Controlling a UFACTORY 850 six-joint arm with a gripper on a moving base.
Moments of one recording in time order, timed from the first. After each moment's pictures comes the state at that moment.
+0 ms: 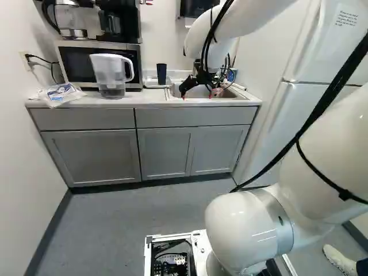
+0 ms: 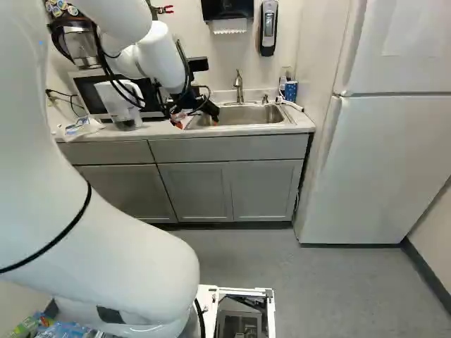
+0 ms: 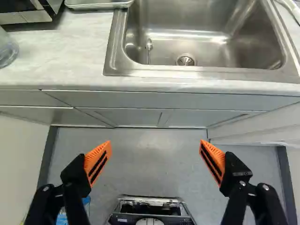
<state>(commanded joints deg) 3.7 9.3 -52.1 -4.6 -25.6 3.5</state>
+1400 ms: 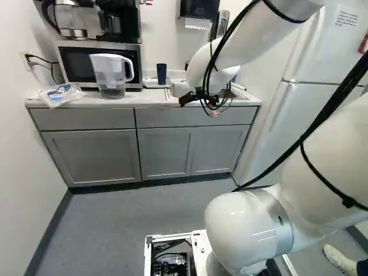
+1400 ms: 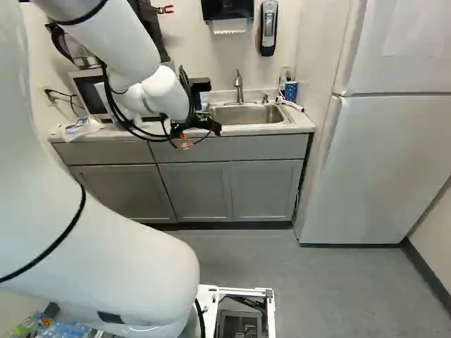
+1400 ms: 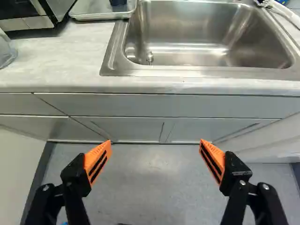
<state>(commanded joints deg) 2.6 11.4 -37.3 -3.2 -1.8 2.4</state>
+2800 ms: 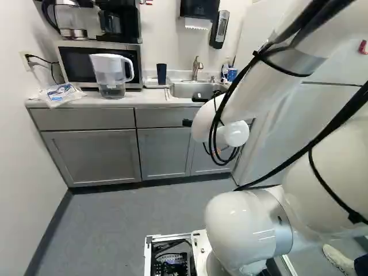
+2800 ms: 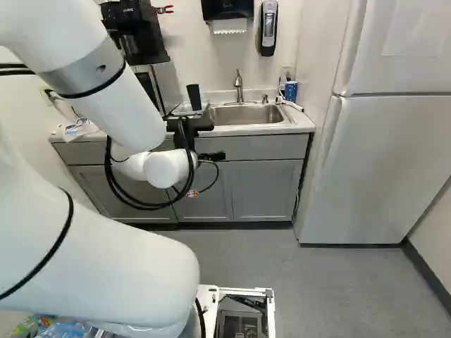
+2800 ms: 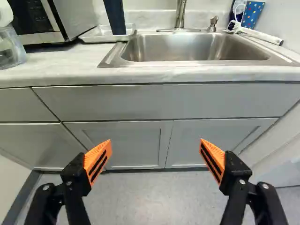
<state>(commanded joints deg) 0.6 15.0 -12.3 -0.7 38.2 0.6</state>
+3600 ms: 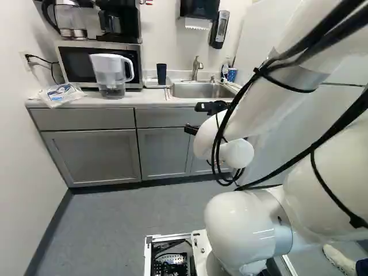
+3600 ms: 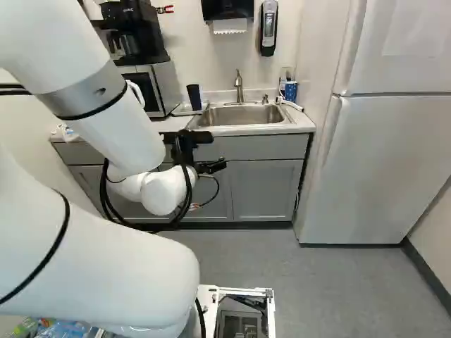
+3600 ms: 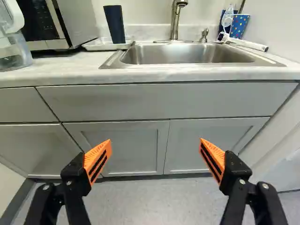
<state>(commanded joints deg) 0.1 15.9 -5.8 -0.1 48.7 0.1</state>
